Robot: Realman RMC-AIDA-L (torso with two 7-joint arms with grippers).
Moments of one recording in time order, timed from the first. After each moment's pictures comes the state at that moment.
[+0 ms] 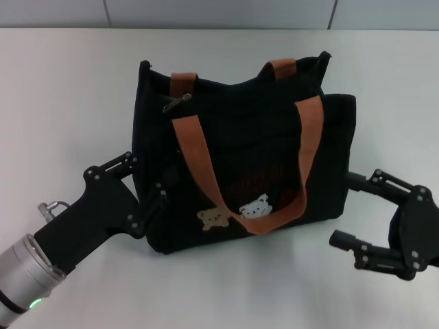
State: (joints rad) left arm -0.32 -2.08 0.54 -0.02 1.65 1.70 -0.37; right arm 0.33 2.08 -0.46 -0.38 -2.00 -1.92 0.76
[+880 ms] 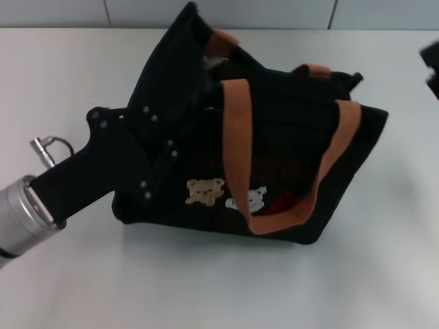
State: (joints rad) left arm -0.46 -2.08 0.57 0.14 1.66 1.90 0.05; right arm 0.41 2.09 -0.15 0.02 -1.62 -1.83 0.67
